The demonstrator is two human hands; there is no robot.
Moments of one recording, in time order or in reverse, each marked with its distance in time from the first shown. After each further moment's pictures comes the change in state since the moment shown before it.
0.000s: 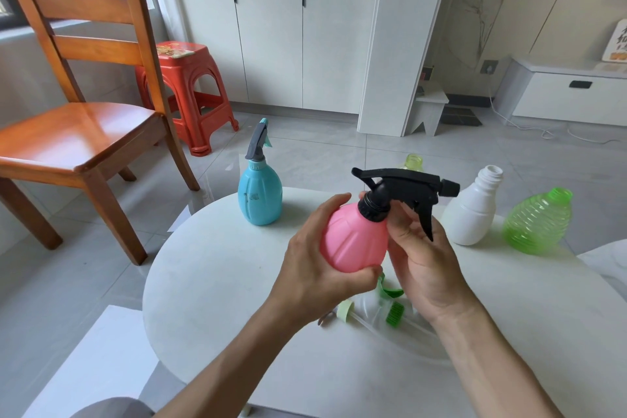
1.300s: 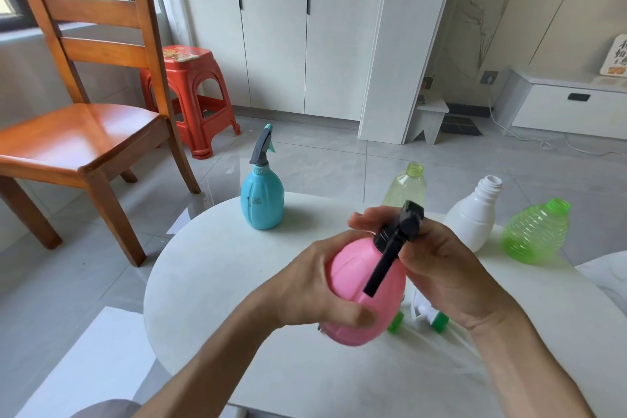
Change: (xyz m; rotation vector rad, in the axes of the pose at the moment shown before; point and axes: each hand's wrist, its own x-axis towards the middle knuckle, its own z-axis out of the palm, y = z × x) left_hand 0.008 0.002 -0.025 -0.174 -0.532 0.002; right_hand -0.001 -0.033 -0.009 -0.161 -0.453 0.118
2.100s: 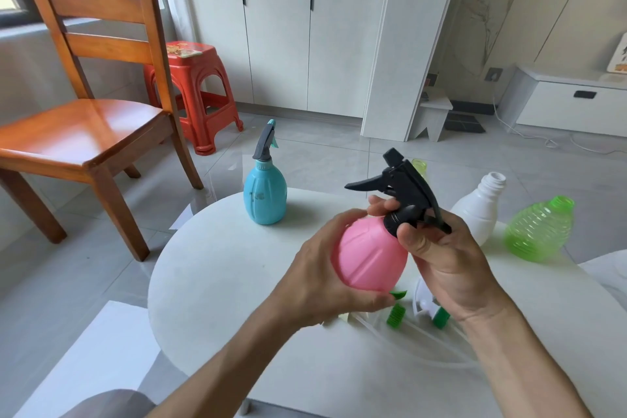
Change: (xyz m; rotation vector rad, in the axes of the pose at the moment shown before) left_hand 0.000 -0.006 0.019 0.149 0.292 -0.024; right_hand 0.000 0.005 0.003 -0.004 0.247 -0.121
